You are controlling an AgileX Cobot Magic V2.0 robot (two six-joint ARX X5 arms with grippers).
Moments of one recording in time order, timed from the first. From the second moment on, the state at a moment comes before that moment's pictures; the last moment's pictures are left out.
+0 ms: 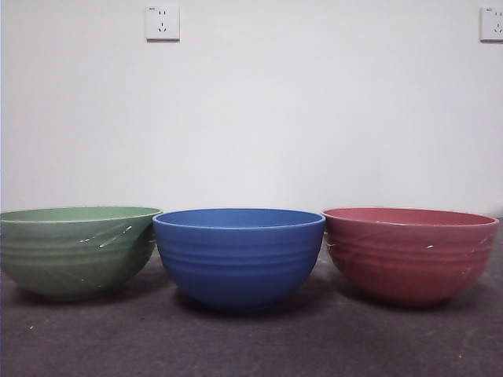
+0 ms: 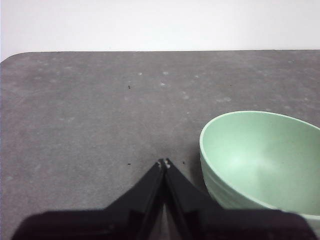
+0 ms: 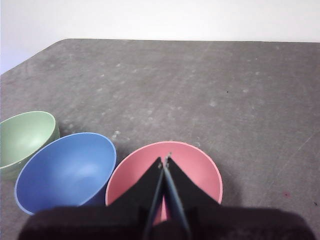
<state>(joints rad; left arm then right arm) -0.01 0.00 0.02 -0.18 0.08 -0.03 0.40 0.37 0.52 -0.44 -0.05 0.09</state>
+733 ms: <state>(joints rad) -0.01 0.00 0.02 -0.18 0.08 -0.03 0.12 0.07 0.17 -0.28 -0.13 -0.05</state>
